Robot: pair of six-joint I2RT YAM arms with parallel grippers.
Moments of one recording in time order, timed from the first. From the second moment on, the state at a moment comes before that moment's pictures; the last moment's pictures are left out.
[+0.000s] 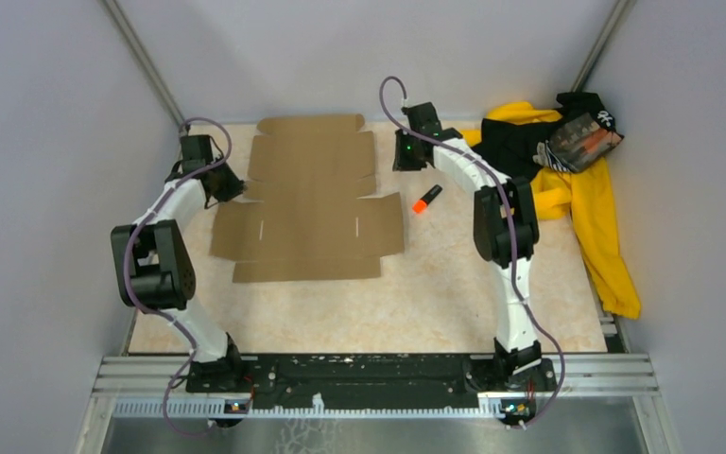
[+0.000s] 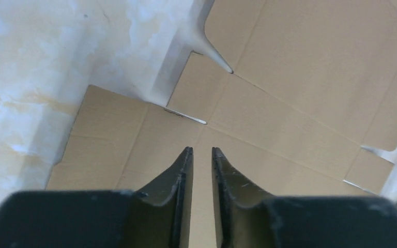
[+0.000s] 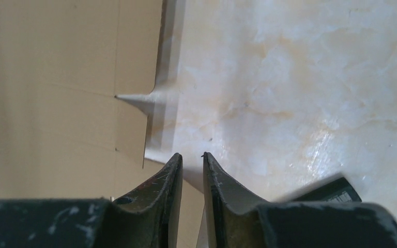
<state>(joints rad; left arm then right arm) 0.11 1.74 1.23 -0.29 0.08 -0.52 0.37 2.18 1.84 -0.50 -0.13 0.32</state>
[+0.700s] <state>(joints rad) 0.12 1.88 1.42 -0.41 -0.09 -0.48 0.37 2.21 1.73 -0.42 -0.09 0.34</state>
